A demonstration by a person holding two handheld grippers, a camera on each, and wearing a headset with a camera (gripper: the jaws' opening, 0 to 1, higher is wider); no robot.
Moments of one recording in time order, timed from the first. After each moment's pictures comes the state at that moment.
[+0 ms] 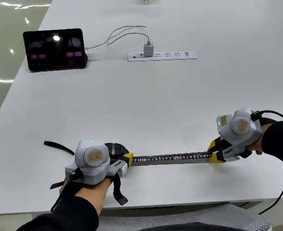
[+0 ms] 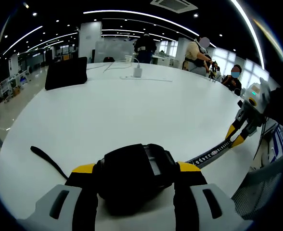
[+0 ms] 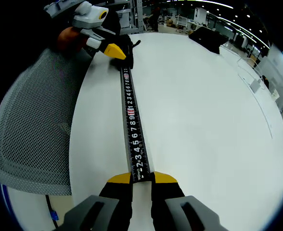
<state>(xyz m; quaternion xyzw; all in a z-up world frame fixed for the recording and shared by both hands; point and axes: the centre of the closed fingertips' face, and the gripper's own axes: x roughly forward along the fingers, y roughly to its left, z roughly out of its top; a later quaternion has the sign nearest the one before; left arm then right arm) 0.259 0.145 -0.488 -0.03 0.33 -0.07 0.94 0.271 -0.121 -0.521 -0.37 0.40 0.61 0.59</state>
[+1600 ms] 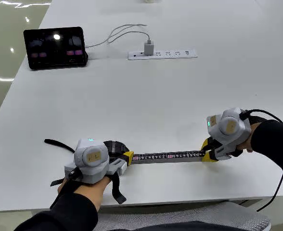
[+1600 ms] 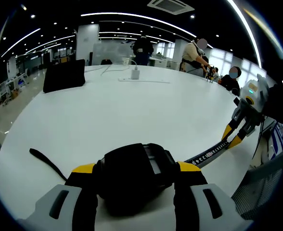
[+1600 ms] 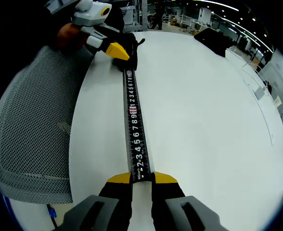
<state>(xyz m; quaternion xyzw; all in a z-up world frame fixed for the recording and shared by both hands) 0.259 0.147 -0.487 -0.03 0.32 -0.08 0.95 0.268 -0.101 -0.521 -0.38 0.39 0.61 0.58</state>
